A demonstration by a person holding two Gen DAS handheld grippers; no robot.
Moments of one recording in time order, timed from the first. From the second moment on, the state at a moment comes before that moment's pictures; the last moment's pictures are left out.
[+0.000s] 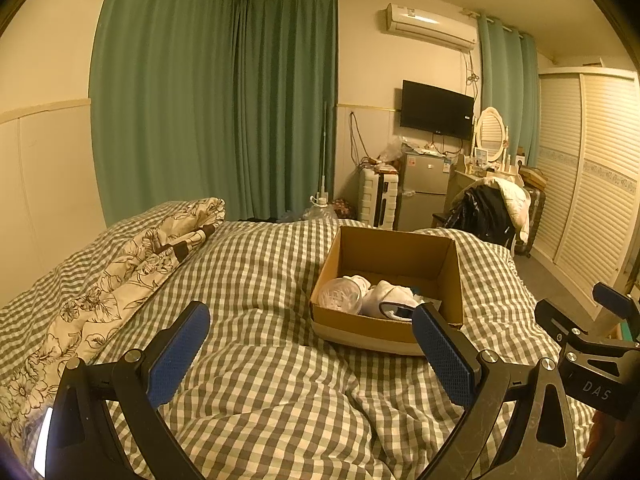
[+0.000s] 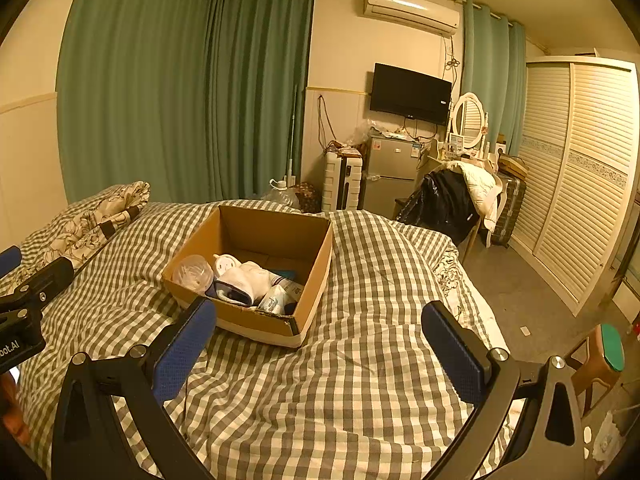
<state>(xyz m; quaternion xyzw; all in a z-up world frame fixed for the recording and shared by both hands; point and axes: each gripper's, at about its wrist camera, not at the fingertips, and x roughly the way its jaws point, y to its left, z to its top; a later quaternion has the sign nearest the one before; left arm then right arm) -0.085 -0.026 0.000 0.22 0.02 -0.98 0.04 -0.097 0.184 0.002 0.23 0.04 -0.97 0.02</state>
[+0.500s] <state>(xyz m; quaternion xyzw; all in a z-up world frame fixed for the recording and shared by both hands) -0.084 -0.026 0.001 0.22 0.02 -0.98 0.04 -0.098 0.181 -0.001 0.24 0.05 -0.97 0.02</state>
